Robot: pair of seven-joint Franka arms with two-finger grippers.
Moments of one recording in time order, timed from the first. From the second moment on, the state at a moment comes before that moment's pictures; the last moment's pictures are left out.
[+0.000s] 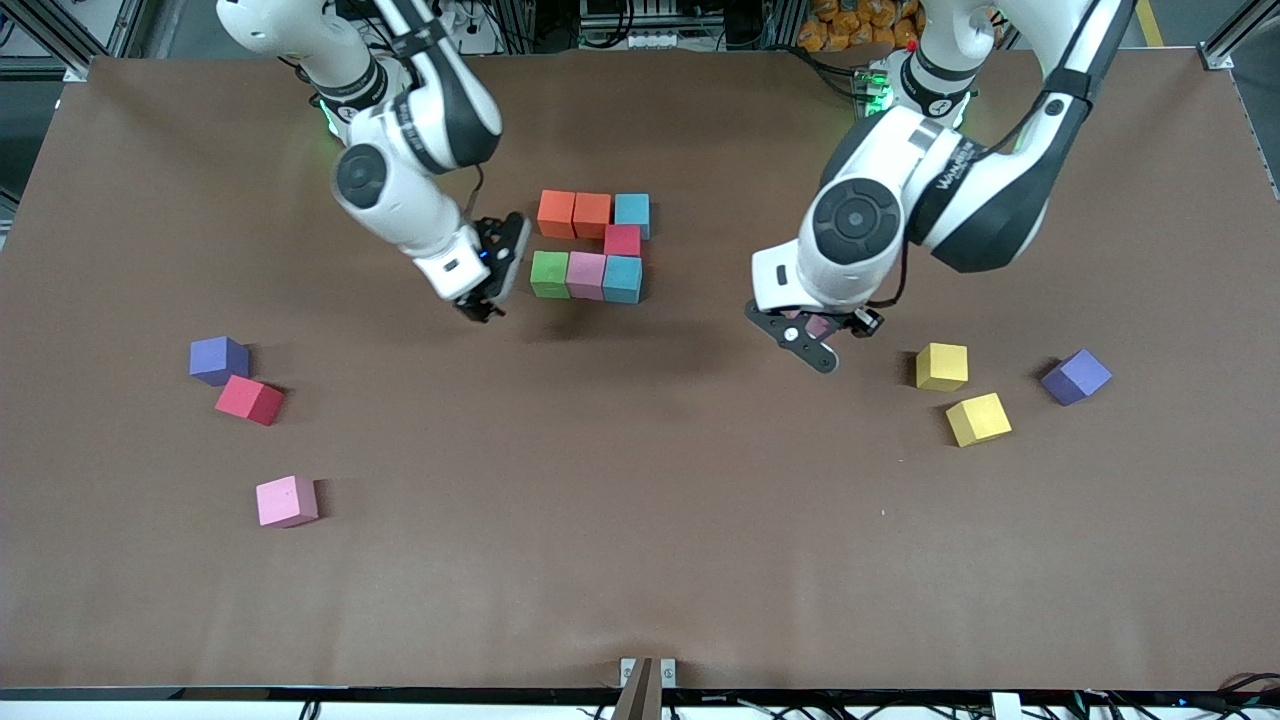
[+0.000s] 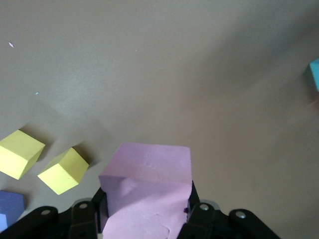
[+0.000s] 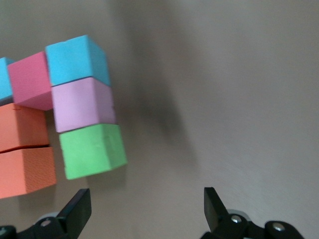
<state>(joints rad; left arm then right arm) -0.19 0.36 -0.45 -1.63 0.18 1.69 0.00 1.25 0.12 -0.76 -2.33 0.54 2.41 -1.12</state>
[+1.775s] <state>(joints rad) -0.58 0.65 -0.37 -1.42 0.17 1.98 -0.77 0.48 0.53 -0.51 -1.92 0.54 2.39 -0.65</state>
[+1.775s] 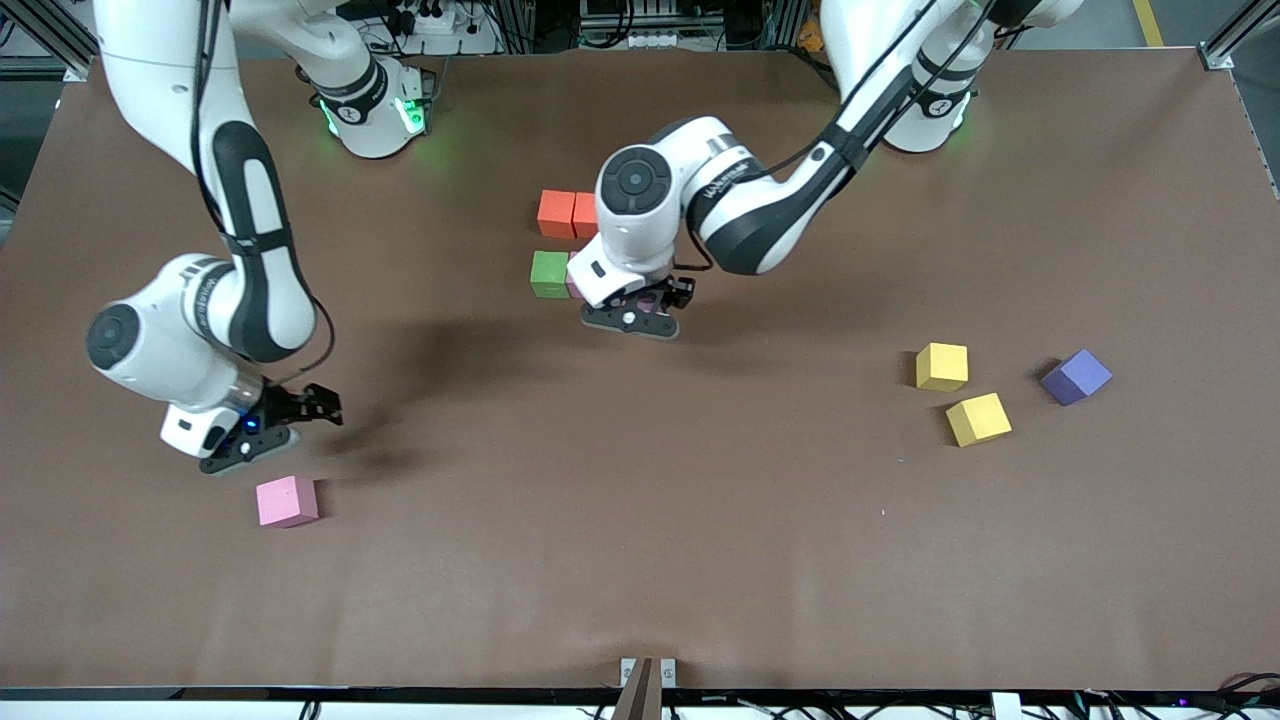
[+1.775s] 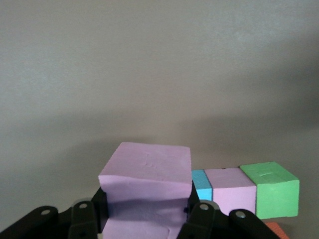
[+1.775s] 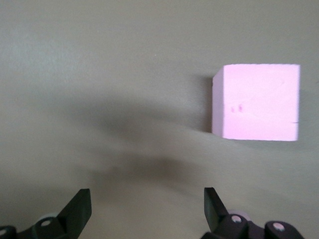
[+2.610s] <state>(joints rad) -0.69 0.74 -0.31 -1.34 0.17 2.15 -0.91 0.43 0.54 -0.50 -1.83 0.47 2.33 -0.62</state>
